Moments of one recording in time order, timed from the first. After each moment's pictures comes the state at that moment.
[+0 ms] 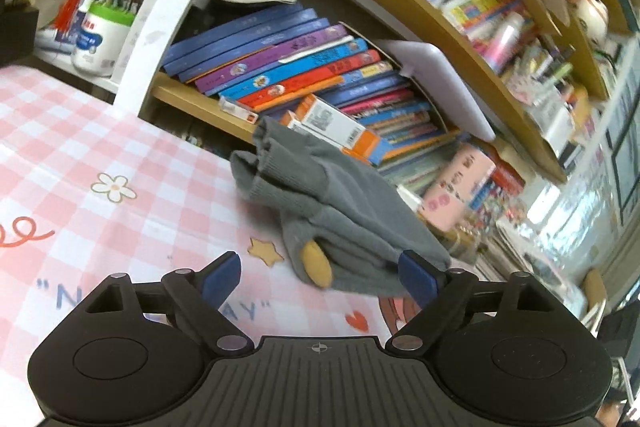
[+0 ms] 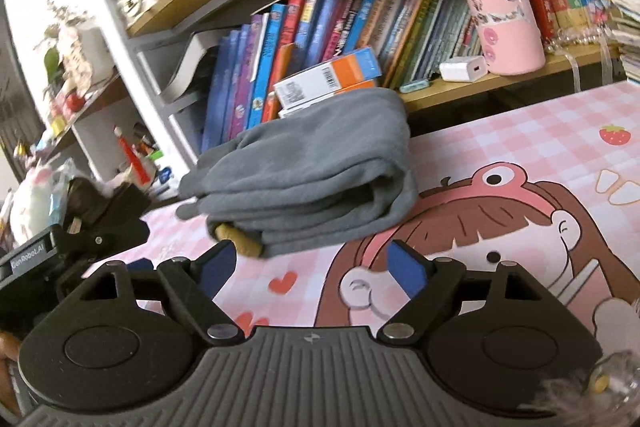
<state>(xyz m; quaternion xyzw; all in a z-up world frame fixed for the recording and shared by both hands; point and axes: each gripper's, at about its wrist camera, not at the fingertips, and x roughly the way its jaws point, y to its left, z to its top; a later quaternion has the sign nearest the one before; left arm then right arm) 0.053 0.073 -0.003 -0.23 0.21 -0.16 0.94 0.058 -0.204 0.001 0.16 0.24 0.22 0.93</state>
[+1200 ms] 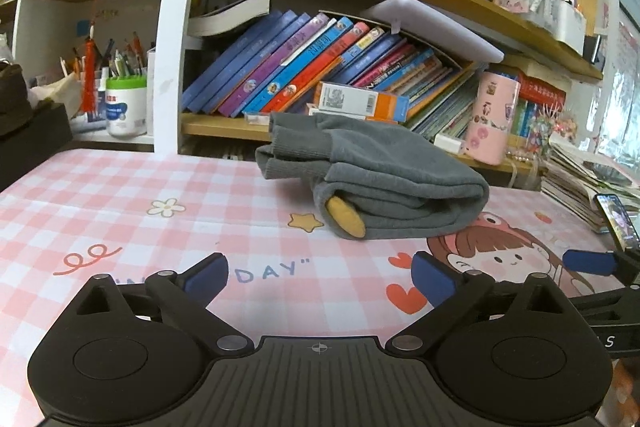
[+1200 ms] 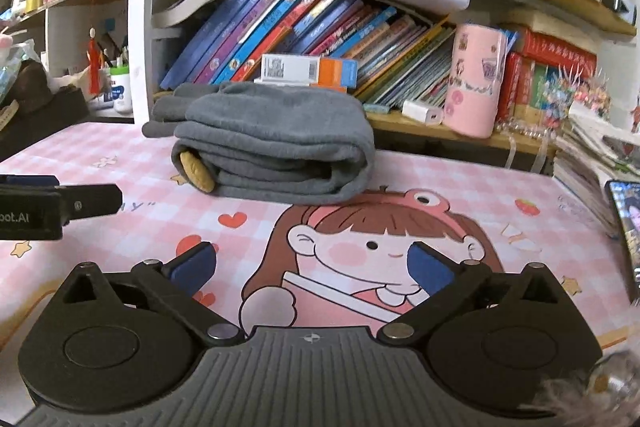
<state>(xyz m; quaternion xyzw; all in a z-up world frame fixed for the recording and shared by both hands) 0.011 0.026 0.000 -0.06 0.22 -0.07 0.97 0.010 -0.169 -0.001 -0.04 0.23 0.10 0.97</state>
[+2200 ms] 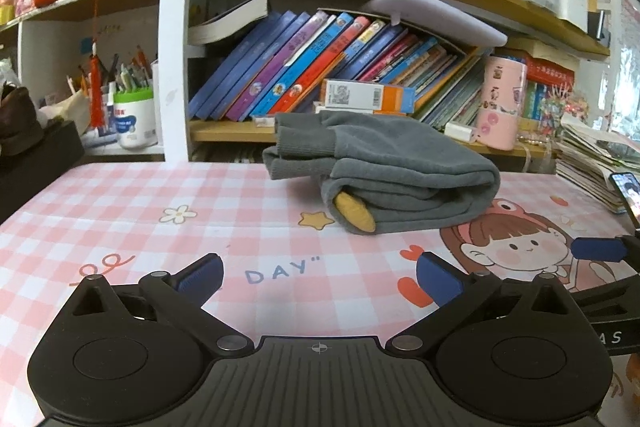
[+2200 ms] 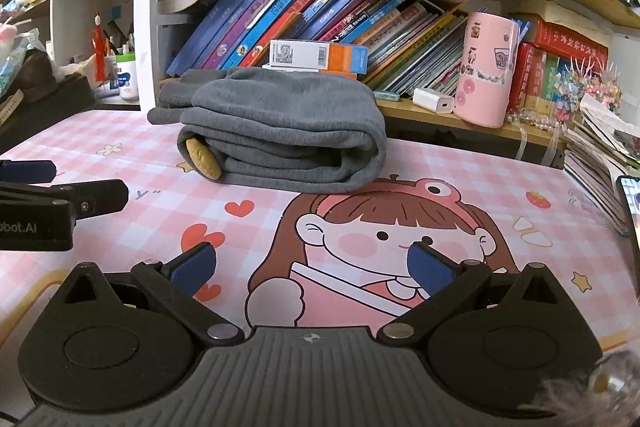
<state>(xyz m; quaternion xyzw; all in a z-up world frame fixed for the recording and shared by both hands) 0.010 0.015 0.000 -0.02 0.22 -0.04 0.97 0.013 -0.166 -0.003 -0.05 0.24 0.12 0.96</state>
